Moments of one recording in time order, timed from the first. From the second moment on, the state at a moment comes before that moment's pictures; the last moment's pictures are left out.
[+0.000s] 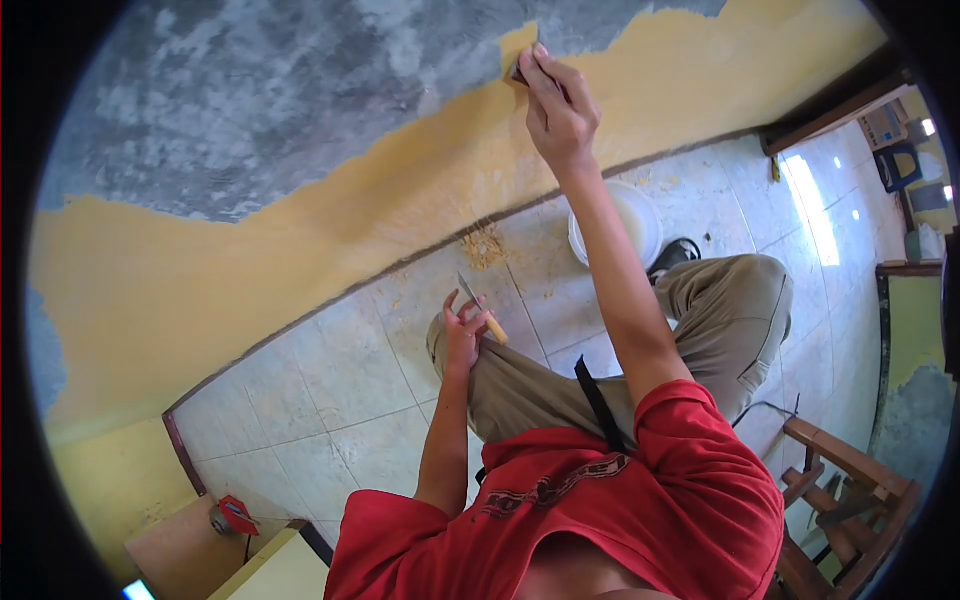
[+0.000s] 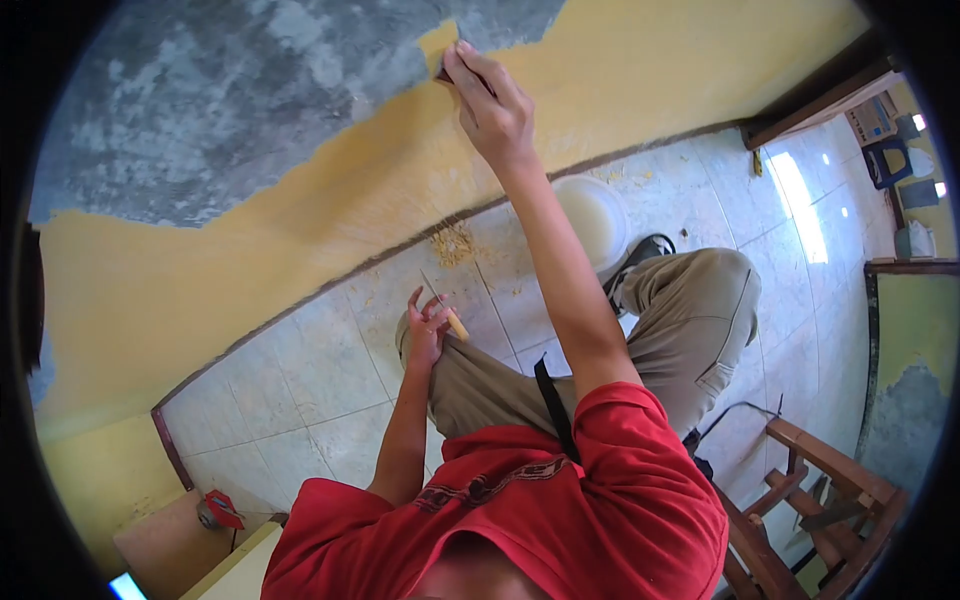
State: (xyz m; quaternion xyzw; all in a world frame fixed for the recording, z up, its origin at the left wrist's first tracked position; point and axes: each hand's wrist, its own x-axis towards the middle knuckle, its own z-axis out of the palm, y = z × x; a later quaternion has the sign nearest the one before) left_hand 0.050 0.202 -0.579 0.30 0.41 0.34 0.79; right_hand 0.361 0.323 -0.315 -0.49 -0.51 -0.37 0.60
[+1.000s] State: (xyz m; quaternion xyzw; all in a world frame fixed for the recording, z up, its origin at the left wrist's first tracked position) left_hand 0.055 0.200 -0.580 0.31 0.43 0.30 0.79; right_hand 0.467 0.296 -0.284 -0.52 -0.48 -0.40 0.58
